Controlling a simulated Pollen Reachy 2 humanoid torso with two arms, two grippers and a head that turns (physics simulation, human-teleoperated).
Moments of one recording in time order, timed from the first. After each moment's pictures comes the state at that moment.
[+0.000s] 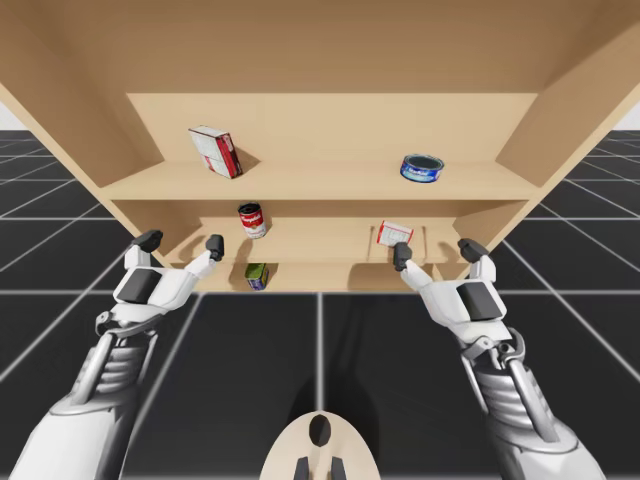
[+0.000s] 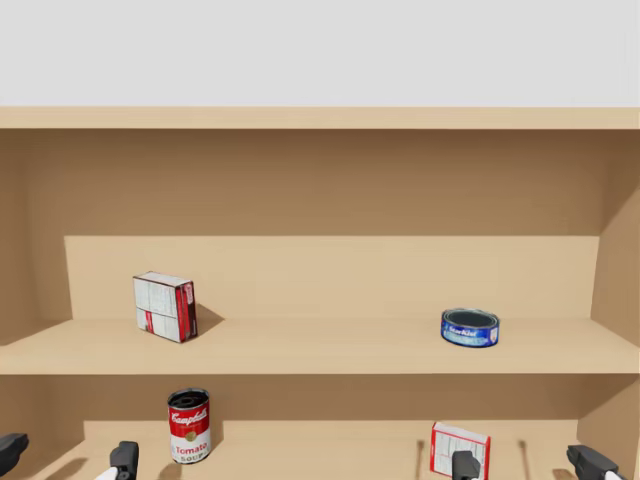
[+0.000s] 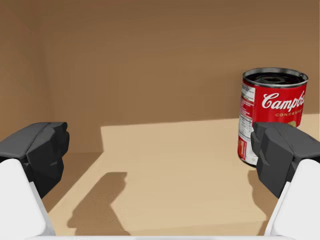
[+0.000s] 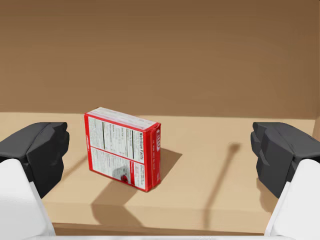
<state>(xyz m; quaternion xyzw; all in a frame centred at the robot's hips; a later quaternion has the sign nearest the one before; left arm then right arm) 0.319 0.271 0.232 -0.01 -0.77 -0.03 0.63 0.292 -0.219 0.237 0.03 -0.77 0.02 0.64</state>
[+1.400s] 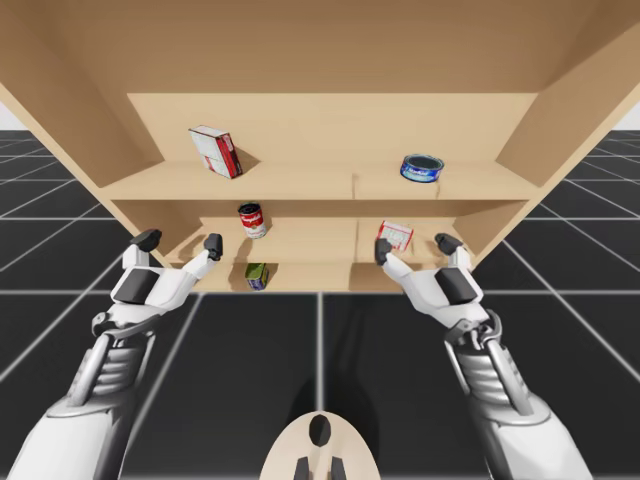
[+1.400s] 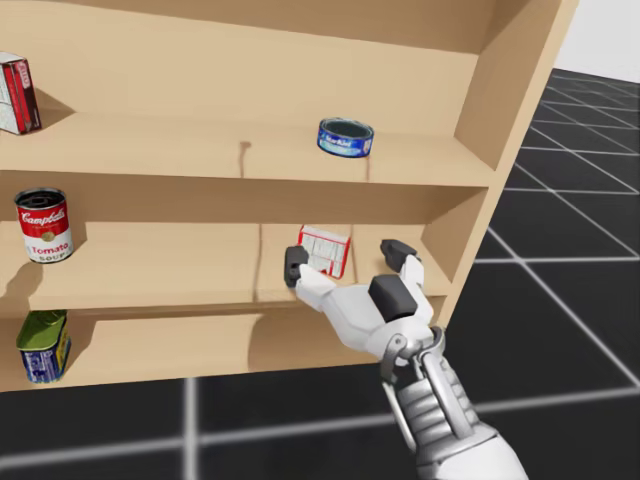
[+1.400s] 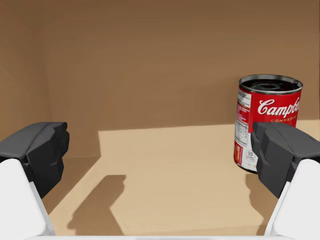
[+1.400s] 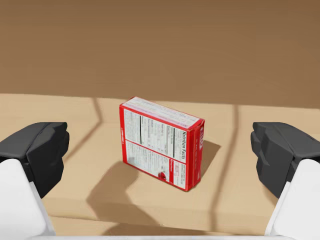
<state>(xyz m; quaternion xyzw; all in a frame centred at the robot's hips) 0.317 0.272 0.234 -0.02 -0.78 -0.03 0.63 0.310 -0.196 0.248 0.05 -0.73 0.04 0.68</state>
